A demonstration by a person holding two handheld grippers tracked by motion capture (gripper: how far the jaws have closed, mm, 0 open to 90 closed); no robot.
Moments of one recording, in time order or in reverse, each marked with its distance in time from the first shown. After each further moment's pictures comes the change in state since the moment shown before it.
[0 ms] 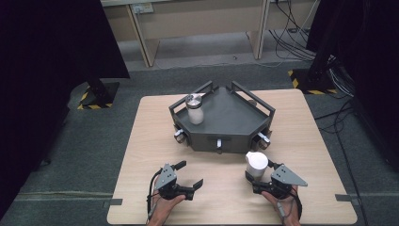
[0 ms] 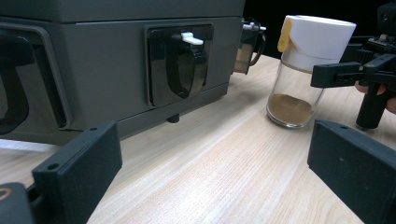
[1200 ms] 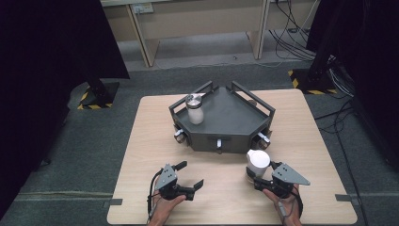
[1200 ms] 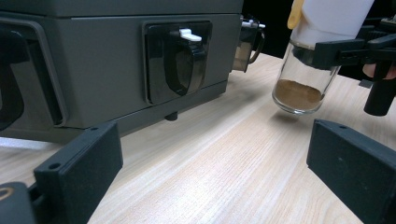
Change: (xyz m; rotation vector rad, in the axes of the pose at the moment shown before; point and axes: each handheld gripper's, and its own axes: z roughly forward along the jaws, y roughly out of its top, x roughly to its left) left arm 0.000 -0.001 0.001 0.006 -0.003 -0.006; right arm 0.003 0.017 -0.007 -0.010 0.001 -0.013
